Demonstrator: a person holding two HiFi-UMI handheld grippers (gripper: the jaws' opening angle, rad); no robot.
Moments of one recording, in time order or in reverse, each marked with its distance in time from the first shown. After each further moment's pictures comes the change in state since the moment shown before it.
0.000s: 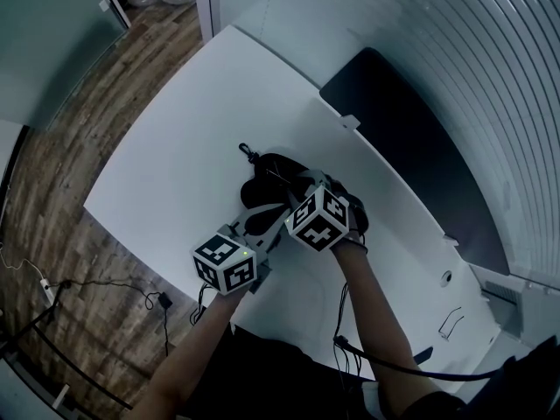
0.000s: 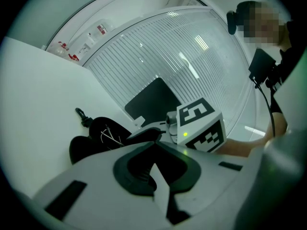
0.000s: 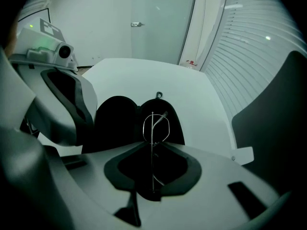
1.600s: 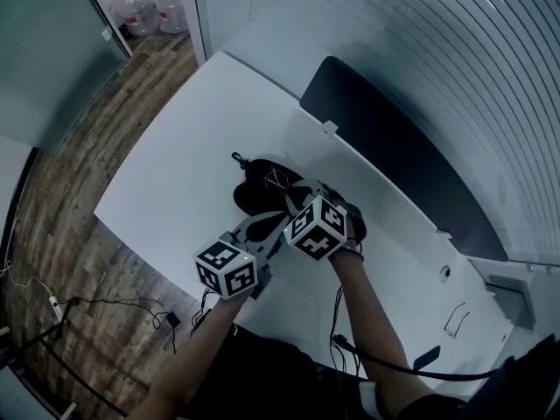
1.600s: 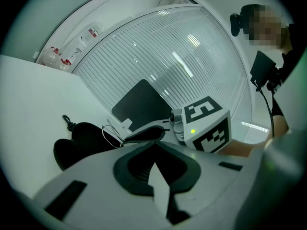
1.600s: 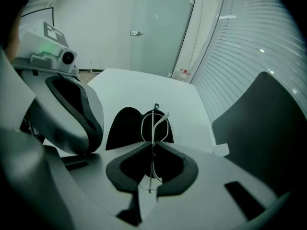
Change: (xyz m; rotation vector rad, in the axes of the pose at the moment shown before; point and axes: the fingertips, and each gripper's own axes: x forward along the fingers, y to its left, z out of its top) left arm -0.005 -0.043 0.007 0.058 -0.005 -0.031; right arm -0.053 0.002 0.006 0.011 -0.073 -0.081
